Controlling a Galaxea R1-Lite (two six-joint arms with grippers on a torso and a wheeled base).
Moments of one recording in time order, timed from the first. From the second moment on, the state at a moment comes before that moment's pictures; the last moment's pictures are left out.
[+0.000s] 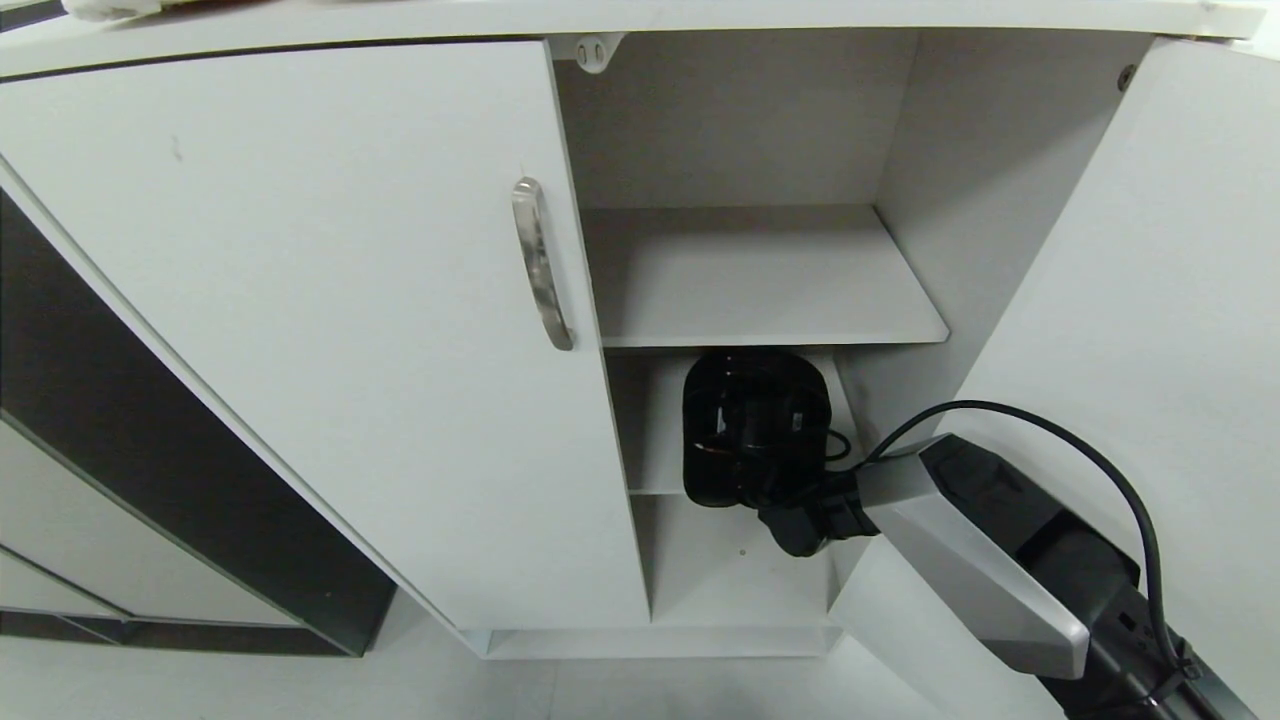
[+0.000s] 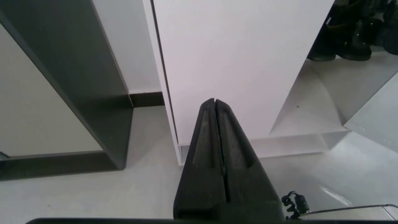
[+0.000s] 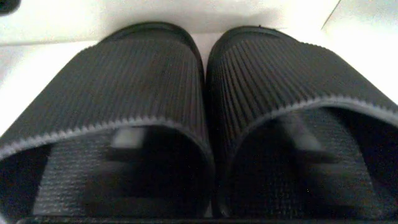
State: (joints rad) left arm 0.00 0.00 0.00 0.00 -0.04 0.03; right arm 0.61 2.68 -1.90 -0.78 -0.74 0.06
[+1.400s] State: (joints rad) left arm 0.00 0.00 0.00 0.00 -0.05 0.02; right arm 0.78 2.35 -0.98 -1.41 -0.73 -0.07
